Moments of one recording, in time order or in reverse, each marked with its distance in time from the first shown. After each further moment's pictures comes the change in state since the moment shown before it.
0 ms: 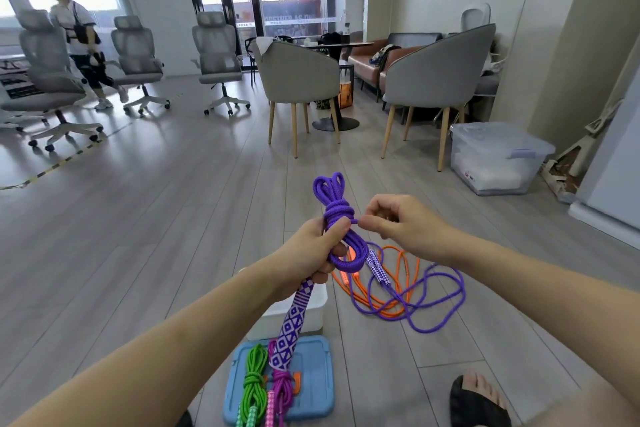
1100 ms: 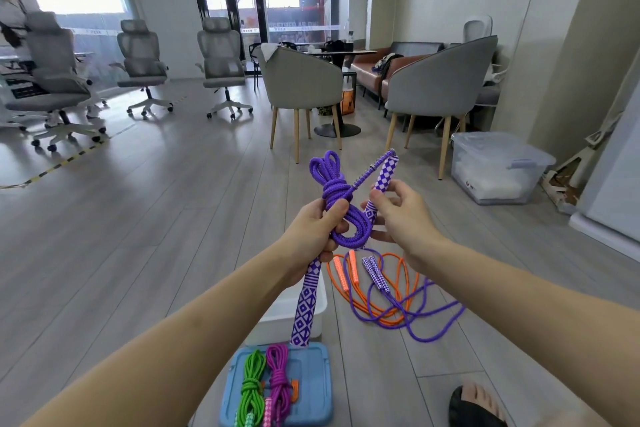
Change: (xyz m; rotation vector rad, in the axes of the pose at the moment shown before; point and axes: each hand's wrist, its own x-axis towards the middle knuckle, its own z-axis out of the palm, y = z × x) left_hand 0.022 0.010 -0.009 -0.106 0.072 0.147; right_hand 0.018 -0.023 0.024 0.573 0.406 0.313
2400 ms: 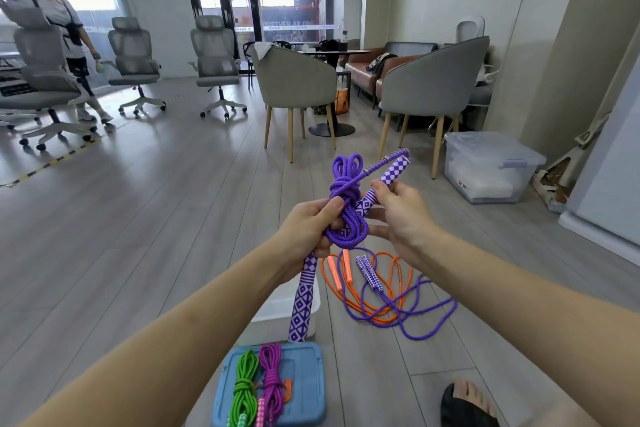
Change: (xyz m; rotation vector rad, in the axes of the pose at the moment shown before) left_hand 0.008 -0.004 0.000 -0.071 -0.081 0.036; right_hand -0.005 -0.015 -0.004 0.182 0.013 0.099
